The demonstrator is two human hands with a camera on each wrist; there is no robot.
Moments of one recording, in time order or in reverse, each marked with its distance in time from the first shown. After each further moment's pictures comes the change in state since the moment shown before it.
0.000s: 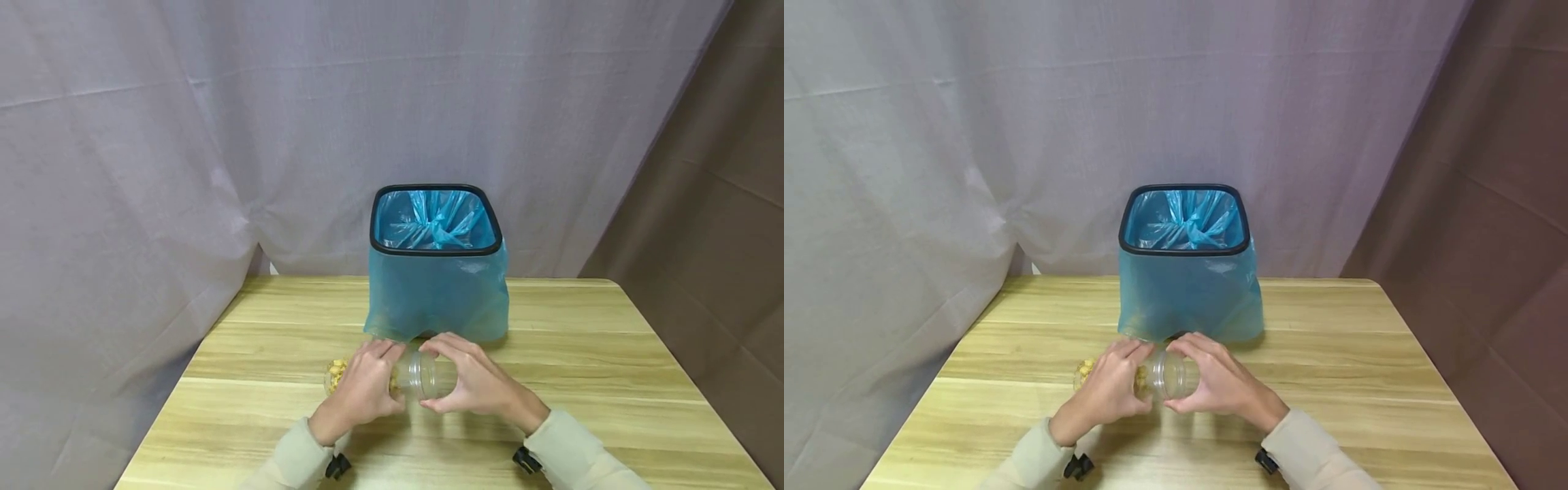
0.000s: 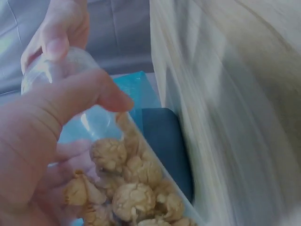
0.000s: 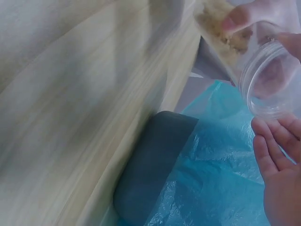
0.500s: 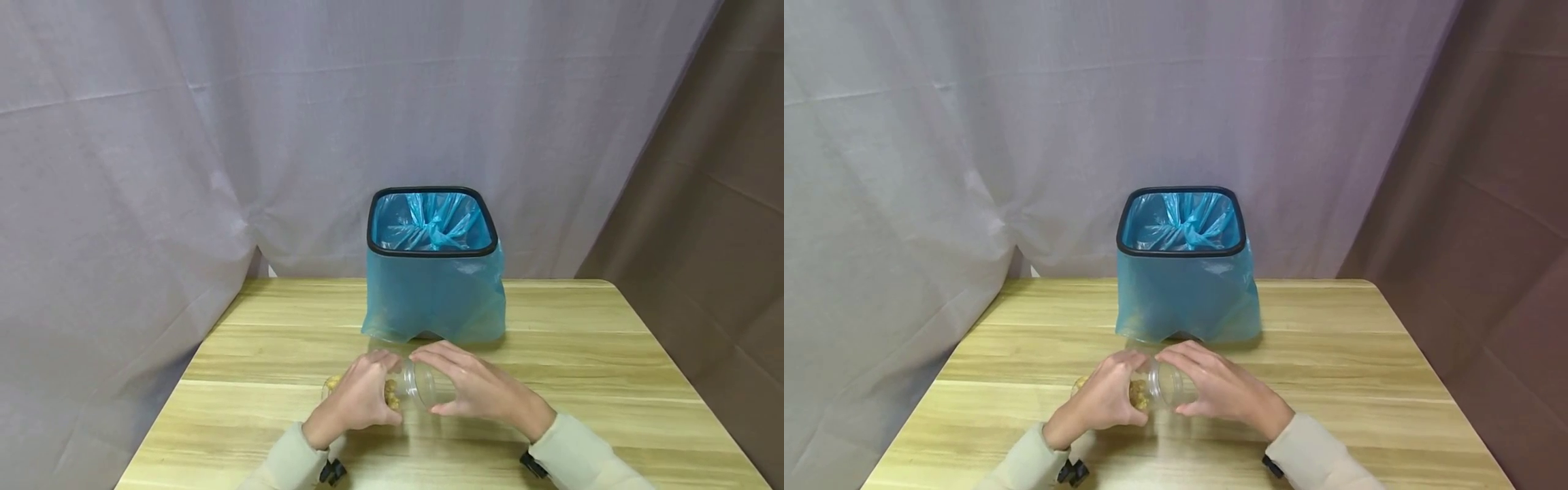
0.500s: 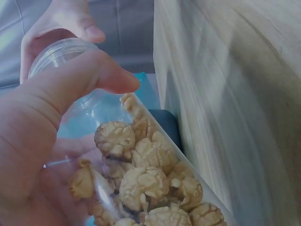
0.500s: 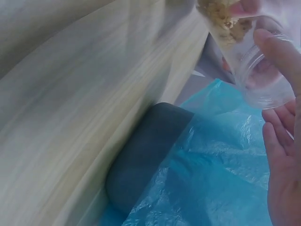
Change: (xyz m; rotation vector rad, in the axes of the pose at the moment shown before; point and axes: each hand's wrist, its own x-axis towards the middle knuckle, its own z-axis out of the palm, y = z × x) left_hand -0.006 0.000 -0.003 -0.265 -0.156 -0.062; right_hand -0.008 -0.007 -0.014 -0.166 -0.148 -0.164
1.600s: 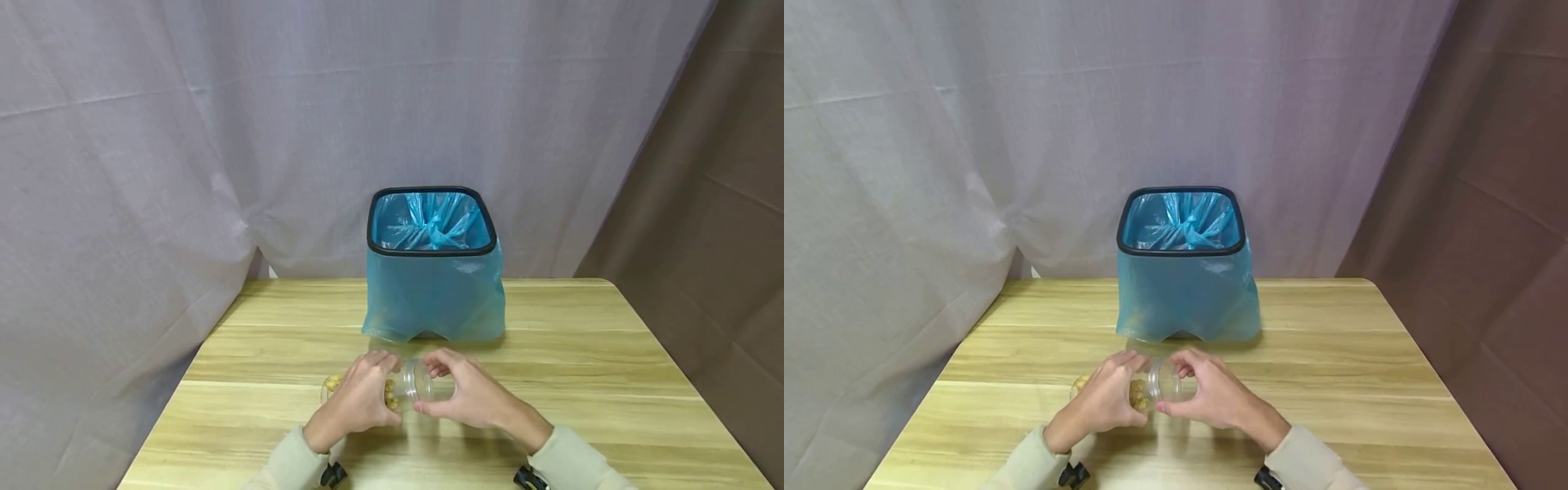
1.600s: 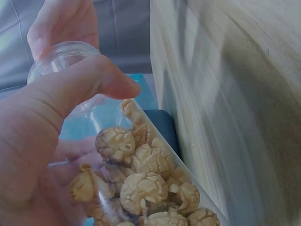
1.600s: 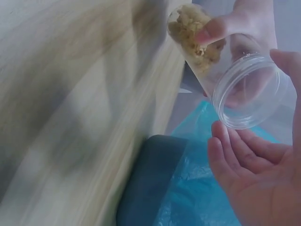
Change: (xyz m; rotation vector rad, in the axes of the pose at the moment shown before) left_hand -0.005 0.001 0.004 0.107 0.036 0.001; right_hand 0.000 -0.020 0.013 0.388 -0.050 0.562
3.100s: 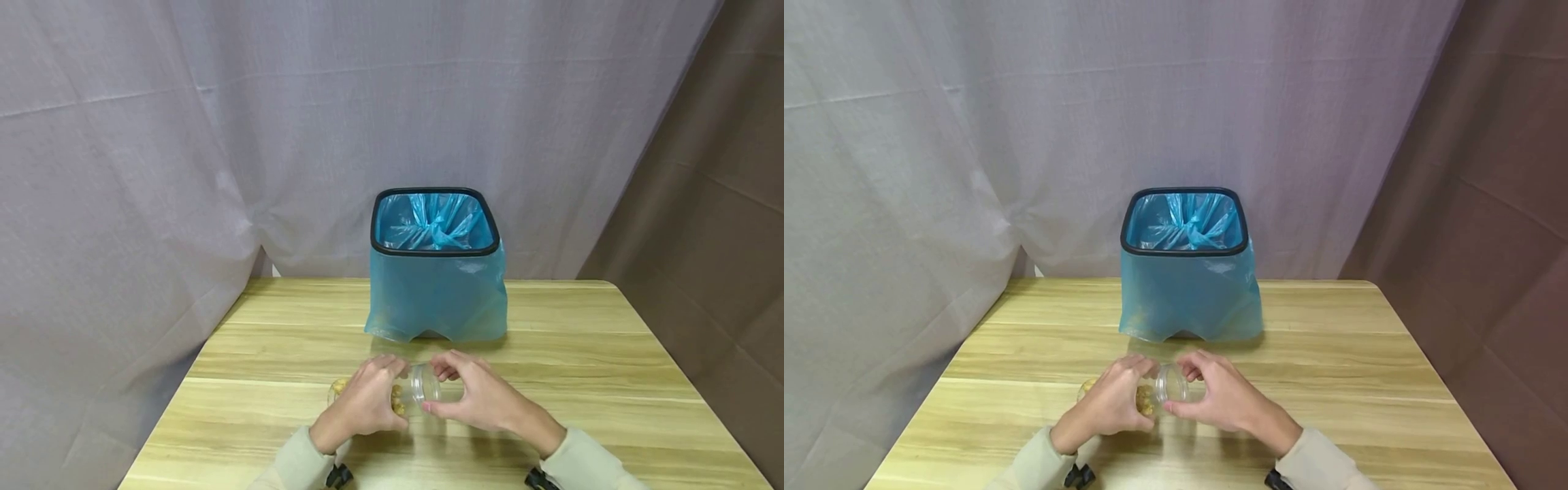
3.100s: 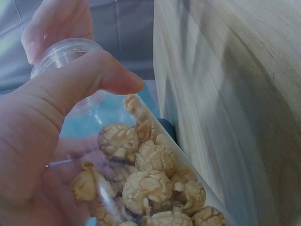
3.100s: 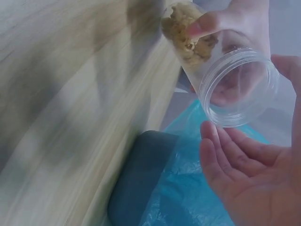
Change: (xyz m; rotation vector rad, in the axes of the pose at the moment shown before) left_hand 0.000 0.007 0.005 -0.050 -0.048 -0.013; right_hand -0.008 -0.005 -0.011 -0.031 -0.017 -0.026
